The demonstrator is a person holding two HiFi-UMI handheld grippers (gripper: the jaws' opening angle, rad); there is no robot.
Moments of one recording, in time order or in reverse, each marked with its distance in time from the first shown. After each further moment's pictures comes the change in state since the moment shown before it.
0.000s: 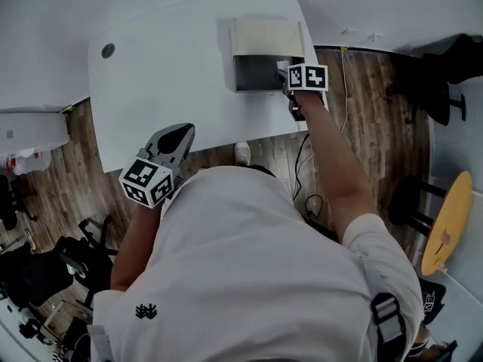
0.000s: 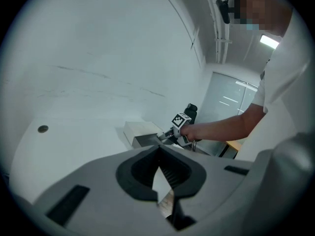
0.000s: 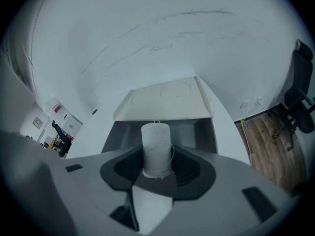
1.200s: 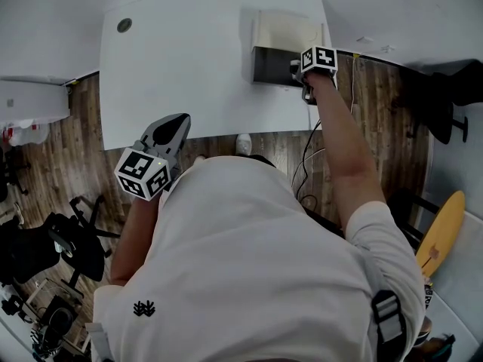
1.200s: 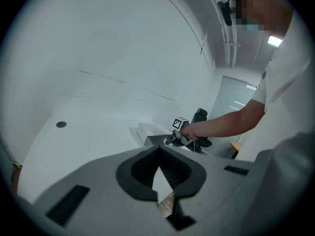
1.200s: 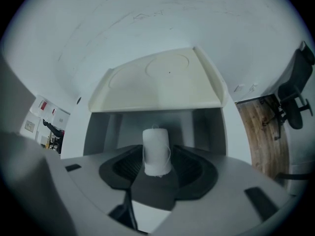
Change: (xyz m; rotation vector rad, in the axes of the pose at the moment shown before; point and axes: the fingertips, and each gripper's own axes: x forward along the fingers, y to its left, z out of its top) left arm -0.038 0.024 -0.009 -0.061 -0.052 0.118; right arm 0.043 -0.024 -0.009 0.061 0.269 -0.083
